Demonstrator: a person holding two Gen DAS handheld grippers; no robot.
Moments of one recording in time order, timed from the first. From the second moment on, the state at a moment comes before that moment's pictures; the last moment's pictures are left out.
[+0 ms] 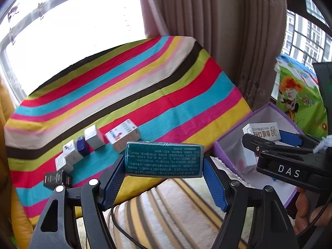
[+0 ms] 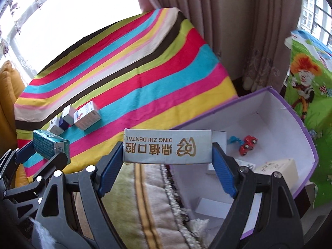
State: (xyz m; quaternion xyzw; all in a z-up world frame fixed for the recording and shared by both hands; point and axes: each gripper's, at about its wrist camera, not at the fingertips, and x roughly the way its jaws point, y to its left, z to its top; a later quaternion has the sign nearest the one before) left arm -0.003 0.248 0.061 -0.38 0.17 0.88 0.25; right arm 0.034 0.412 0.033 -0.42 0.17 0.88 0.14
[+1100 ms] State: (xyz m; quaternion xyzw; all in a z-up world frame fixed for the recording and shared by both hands) left arm 0.026 0.341 0.048 -0.44 0.13 0.77 0.44; right arm 0.118 0.493 0.004 -0.45 0.27 0.80 0.30
